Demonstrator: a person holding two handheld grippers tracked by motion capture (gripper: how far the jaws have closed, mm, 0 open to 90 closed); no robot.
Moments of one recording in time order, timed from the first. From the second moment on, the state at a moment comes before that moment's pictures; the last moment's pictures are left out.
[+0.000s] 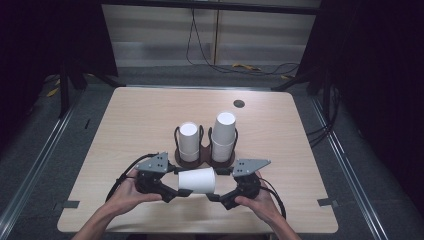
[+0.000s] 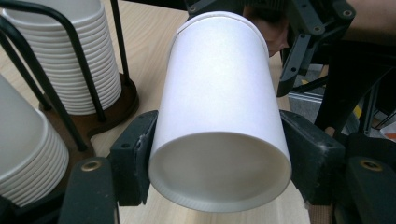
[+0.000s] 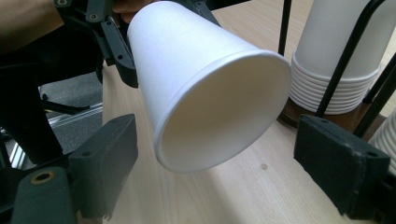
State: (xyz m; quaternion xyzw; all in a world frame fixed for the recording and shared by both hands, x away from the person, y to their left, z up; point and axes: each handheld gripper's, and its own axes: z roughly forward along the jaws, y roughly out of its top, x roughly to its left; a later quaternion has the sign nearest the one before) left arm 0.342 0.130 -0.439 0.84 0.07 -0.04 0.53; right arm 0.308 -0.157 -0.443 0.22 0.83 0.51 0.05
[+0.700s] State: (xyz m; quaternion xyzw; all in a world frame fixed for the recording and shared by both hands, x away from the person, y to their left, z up) left arm 0.339 0.123 -0.443 0.83 0.06 -0.05 0.54; right arm 0.308 -0.150 -0.442 0.20 0.83 0.53 0.03
